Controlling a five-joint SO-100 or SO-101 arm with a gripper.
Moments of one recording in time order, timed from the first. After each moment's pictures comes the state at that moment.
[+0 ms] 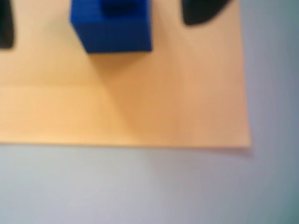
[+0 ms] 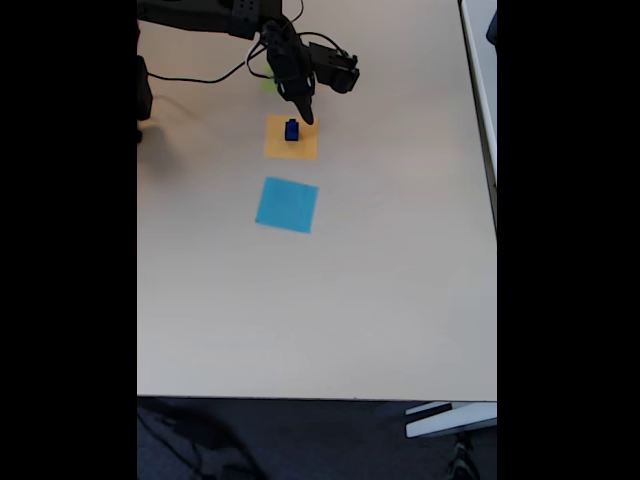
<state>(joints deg) 2.9 80.9 90.7 57.0 84.0</state>
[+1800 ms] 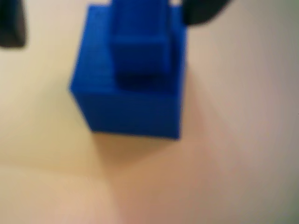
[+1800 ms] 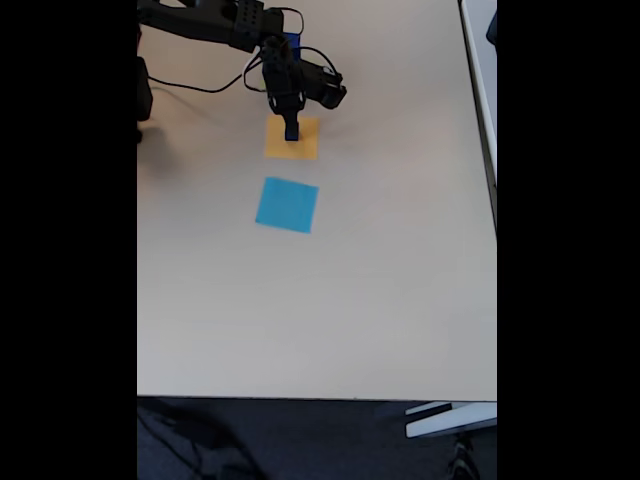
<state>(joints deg) 4.2 78.1 93.3 62.1 77.4</state>
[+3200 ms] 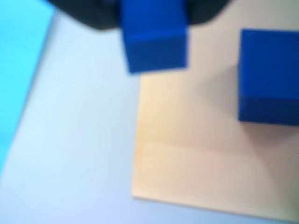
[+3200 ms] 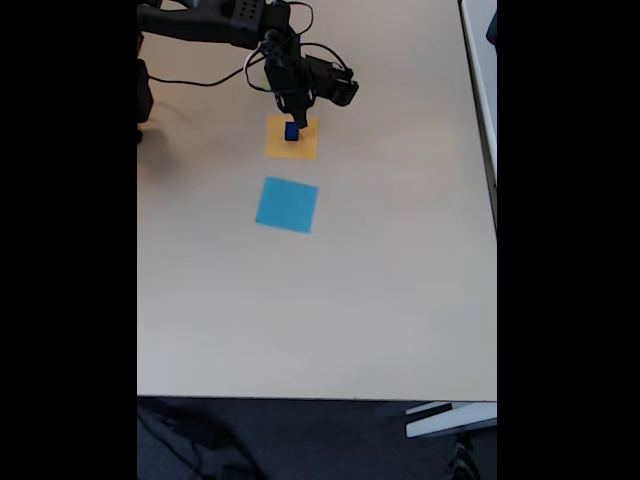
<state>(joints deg) 12.8 74.6 71.2 75.8 67.3</state>
